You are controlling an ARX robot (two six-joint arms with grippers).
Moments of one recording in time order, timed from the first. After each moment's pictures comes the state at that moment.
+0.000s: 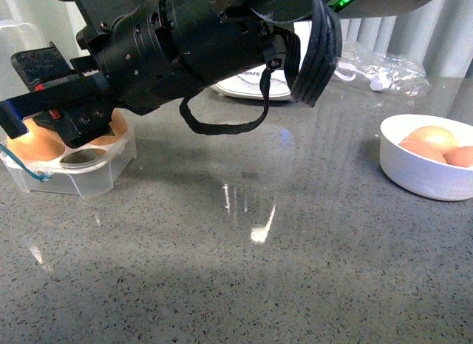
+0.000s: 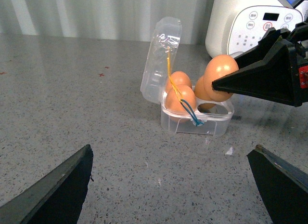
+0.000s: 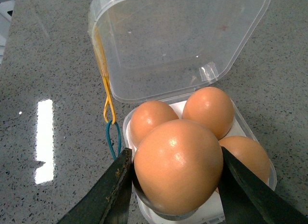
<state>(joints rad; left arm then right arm) 0.00 0.00 0.03 0.00 0.00 0.00 0.67 1.99 1.43 0.11 -0.51 -0.24</state>
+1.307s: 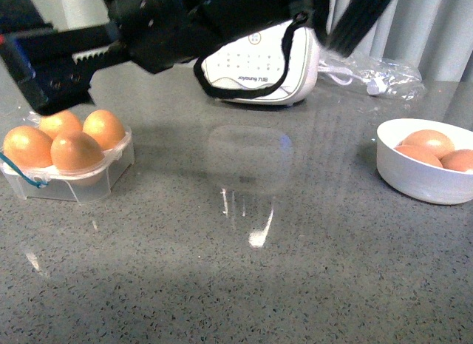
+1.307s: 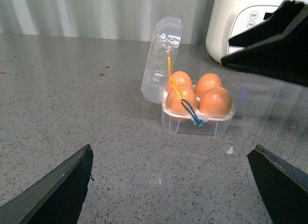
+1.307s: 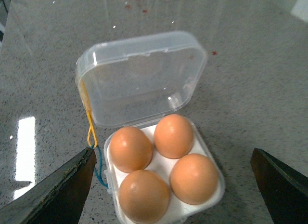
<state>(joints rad) 0.00 0.00 0.03 0.00 0.00 0.00 0.63 1.92 1.42 0.15 -0.47 -0.22</state>
